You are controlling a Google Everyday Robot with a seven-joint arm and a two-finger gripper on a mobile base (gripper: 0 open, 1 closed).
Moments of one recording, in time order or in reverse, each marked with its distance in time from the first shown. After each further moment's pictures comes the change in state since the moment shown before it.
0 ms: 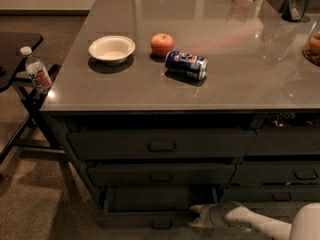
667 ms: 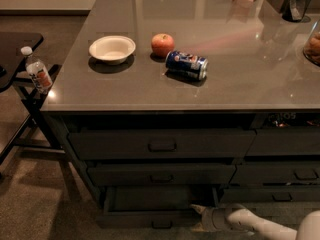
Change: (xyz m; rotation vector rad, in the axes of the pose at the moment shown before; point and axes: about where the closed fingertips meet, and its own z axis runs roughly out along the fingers) arm 0.010 0.014 -0.007 -0.025 -0.019 -0.026
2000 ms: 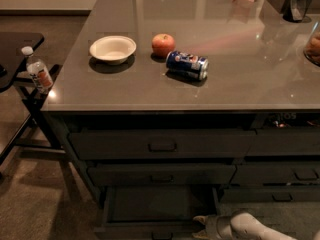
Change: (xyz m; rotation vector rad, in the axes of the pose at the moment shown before) arm -0.001 0.036 -0.010 -0.038 -0.047 -0.016
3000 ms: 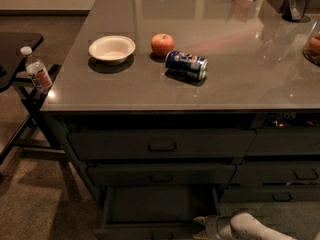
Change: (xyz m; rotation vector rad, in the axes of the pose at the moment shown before) arm -0.002 -0.001 -0.003 0.000 0.000 0.000
